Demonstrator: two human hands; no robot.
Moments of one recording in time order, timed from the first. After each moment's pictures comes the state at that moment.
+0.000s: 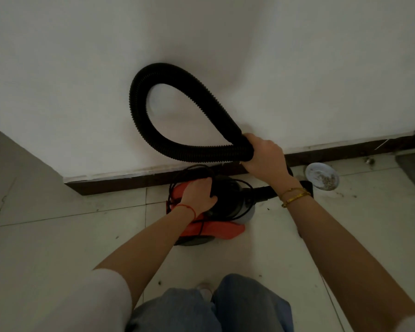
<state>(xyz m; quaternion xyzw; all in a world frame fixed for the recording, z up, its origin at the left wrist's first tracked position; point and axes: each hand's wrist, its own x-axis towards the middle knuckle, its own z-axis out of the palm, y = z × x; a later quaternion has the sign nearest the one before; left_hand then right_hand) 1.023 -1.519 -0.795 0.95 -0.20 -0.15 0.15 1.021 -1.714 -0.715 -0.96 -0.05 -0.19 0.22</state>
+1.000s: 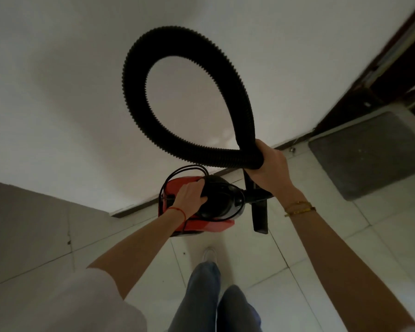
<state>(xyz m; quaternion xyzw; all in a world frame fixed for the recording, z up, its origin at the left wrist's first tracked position) 0.970 -1.531 -0.315 0.91 -0.30 -0.22 0.16 0.903 -1.747 -0.239 -0.92 0.12 -0.15 0.34</state>
